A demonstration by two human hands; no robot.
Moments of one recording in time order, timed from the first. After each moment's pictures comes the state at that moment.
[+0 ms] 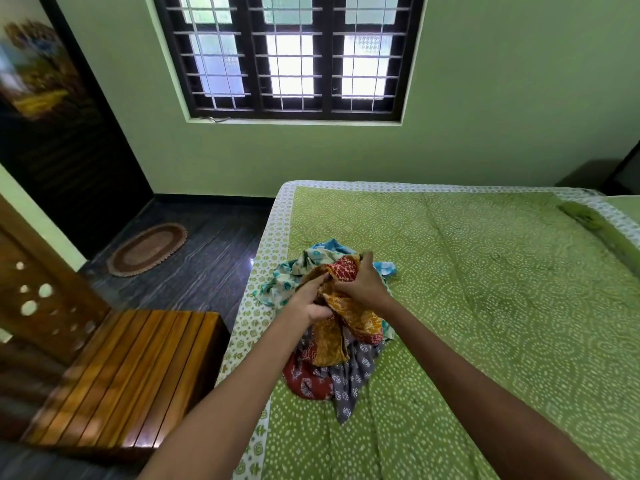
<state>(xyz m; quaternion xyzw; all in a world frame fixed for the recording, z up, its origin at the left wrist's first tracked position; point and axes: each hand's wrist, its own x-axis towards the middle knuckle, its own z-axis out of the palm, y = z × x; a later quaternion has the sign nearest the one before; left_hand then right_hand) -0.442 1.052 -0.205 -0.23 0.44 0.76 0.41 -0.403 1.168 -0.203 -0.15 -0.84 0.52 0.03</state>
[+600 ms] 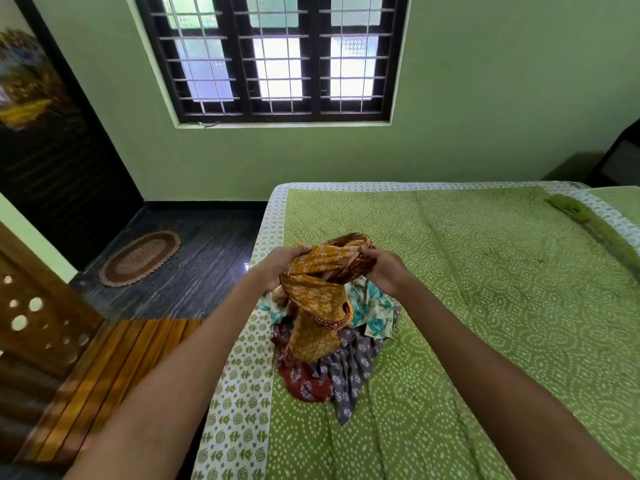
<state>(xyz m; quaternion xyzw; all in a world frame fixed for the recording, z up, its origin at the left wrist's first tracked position) -0.499 1.016 -0.171 -0.01 0.68 0.65 0.33 -0.428 1.209 -0.195 -0.25 -0.49 0.84 0.01</state>
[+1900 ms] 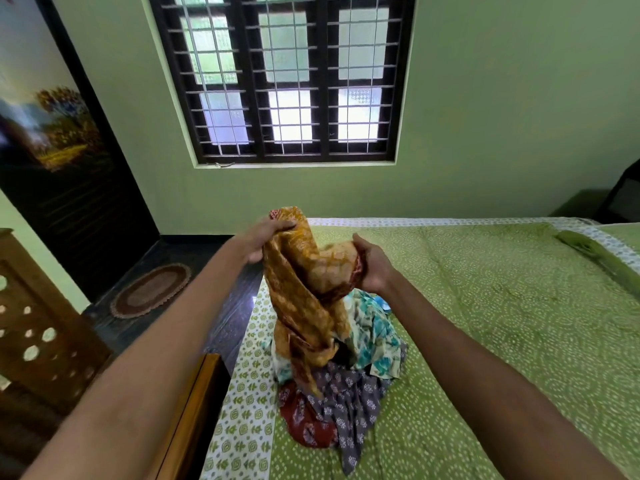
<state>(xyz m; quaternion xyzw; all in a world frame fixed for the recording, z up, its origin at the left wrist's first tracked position) -0.524 1.007 -0.053 0.05 0.72 0.65 0.26 -0.458 1.202 -0.124 -0.15 -0.39 0.90 -0.10</state>
